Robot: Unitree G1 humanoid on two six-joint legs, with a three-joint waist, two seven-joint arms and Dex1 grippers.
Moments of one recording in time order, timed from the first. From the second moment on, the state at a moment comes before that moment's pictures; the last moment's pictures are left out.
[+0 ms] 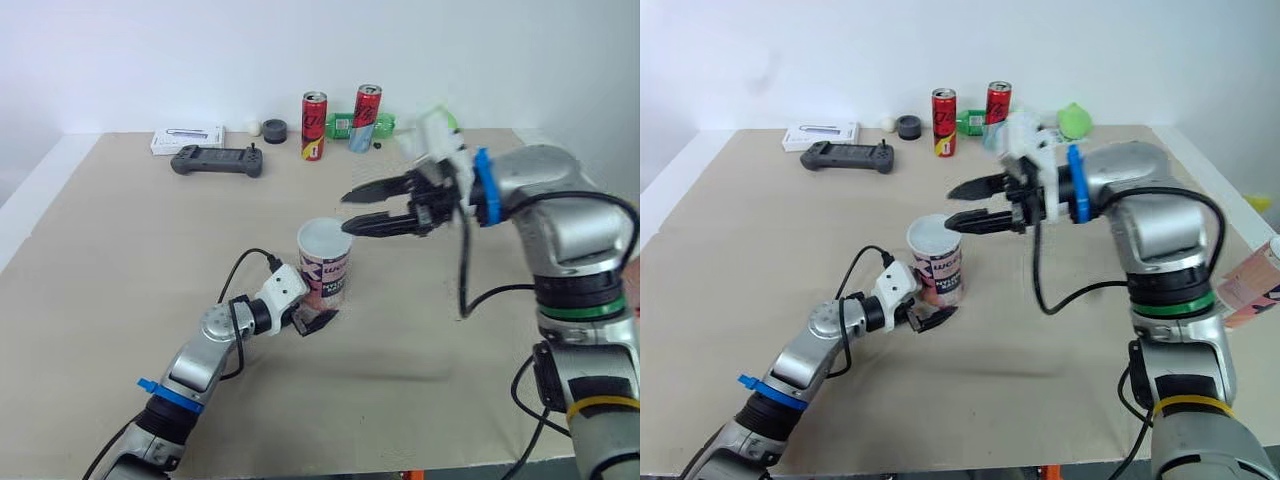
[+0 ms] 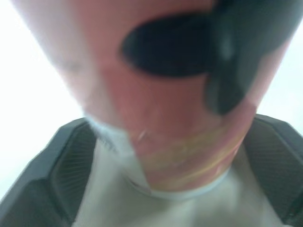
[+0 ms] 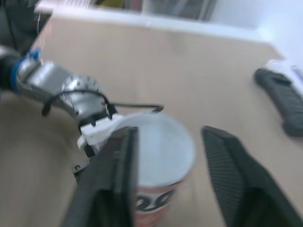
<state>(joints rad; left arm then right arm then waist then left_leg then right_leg) -0.33 0.30 -0.28 -0.02 -0.10 0.24 -0.74 -0.91 -0.67 0.01 -0.10 0.42 0.72 1.33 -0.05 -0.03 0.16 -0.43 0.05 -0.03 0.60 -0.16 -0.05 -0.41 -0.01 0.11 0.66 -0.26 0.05</state>
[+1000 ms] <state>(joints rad) -0.34 0.52 -0.16 -0.16 -0.45 0.53 -1.03 -0.31 -0.42 0.10 -0.05 0.32 0.39 0.92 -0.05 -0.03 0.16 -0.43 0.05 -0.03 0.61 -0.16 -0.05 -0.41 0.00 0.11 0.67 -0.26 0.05</state>
